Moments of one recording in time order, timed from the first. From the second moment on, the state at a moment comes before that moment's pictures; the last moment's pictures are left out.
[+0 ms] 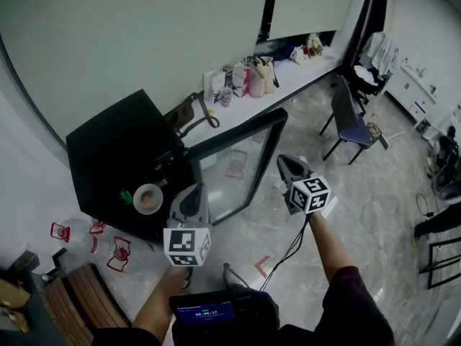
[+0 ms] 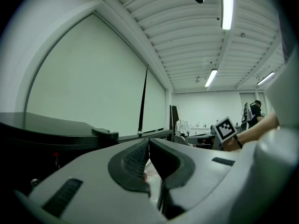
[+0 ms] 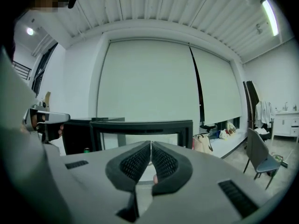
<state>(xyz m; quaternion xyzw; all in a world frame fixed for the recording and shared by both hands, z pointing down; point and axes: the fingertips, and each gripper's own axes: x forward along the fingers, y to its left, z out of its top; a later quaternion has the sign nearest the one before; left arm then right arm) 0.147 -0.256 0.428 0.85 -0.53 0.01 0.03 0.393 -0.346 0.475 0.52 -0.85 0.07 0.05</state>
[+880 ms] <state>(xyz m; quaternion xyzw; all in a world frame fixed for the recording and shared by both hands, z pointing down) 0.281 -0.370 0.455 0.86 -0.50 0.05 0.04 0.430 -0.493 0.524 0.40 -0.90 0.08 0.15</state>
